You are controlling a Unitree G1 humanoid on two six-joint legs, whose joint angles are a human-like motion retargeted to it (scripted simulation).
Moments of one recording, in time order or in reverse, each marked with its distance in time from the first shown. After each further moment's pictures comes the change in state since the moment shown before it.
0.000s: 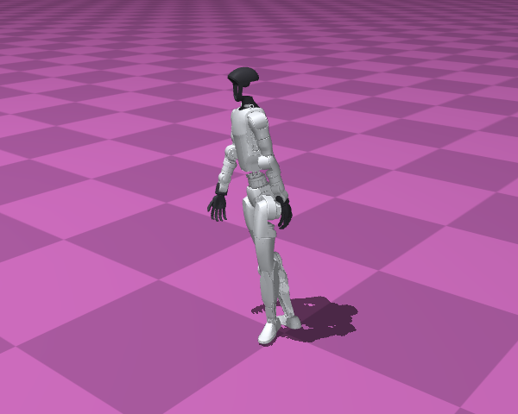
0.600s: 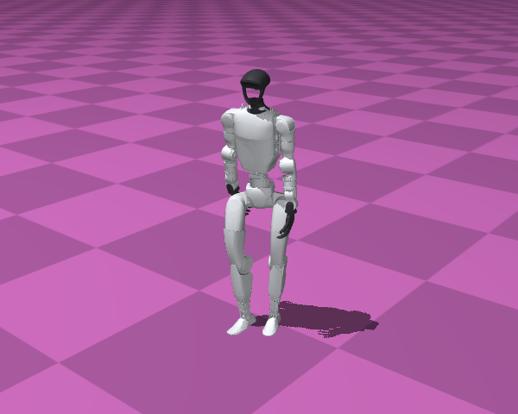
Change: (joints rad) left arm -0.258 0.112 -0.349 -0.223 0.127 -0.047 -0.098; right arm 0.292 0.087 -0.058 0.230 -0.023 0.015 0.014; waist -0.266 0.008 0.139; left_leg -0.006 -0.112 -0.910 -0.021 0.076 0.052; right_leg -0.324 0.030 0.907 0.024 0.011 -0.139
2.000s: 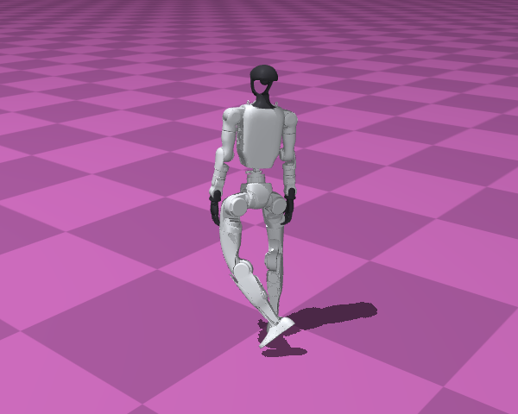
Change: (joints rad) left arm 0.126 -0.010 -0.110 0.002 0.107 0.008 0.007; right arm -0.127 -0.078 0.017 0.068 0.078 0.048 -0.124; waist 0.124 0.067 -0.251; left_leg 0.195 0.226 0.891 0.486 0.071 0.084; right_leg -0.032 -0.244 -0.314 0.217 -0.012 -0.086
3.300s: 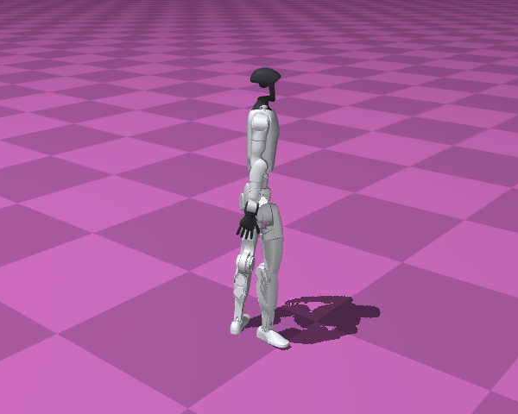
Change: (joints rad) left arm -0.008 0.046 0.065 0.127 -0.008 0.040 0.043; right arm 0.072 0.001 0.046 -0.034 -0.131 -0.034 -0.006; waist -0.182 0.080 0.156; left_leg 0.014 0.002 0.158 -0.558 -0.247 -0.301; right_leg 0.108 0.207 -0.321 -0.283 0.067 0.011
